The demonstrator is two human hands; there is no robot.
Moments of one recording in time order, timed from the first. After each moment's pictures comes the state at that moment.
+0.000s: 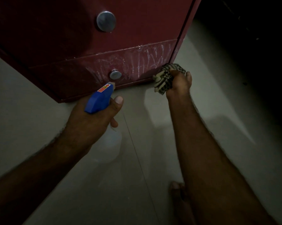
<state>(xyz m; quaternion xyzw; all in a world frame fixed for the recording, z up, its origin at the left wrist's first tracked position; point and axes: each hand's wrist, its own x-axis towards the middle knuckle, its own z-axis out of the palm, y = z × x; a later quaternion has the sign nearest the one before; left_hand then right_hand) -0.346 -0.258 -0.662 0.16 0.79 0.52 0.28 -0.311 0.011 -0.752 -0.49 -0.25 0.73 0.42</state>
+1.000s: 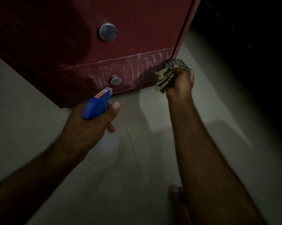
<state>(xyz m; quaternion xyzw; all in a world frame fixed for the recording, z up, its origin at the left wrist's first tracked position) -0.343 -0.268 -0.651 0.16 0.80 0.51 0.27 -0.311 0.005 -0.727 -0.46 -0.24 0.73 0.44</state>
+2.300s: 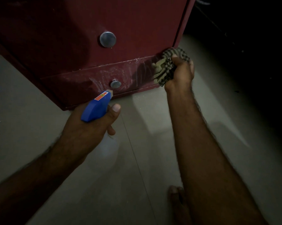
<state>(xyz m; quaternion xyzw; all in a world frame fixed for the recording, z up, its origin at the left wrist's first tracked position) -0.324 -0.272 -0.625 0.18 0.82 0.48 0.24 -0.312 0.007 -0.683 -0.38 -0.25 0.77 0.46</state>
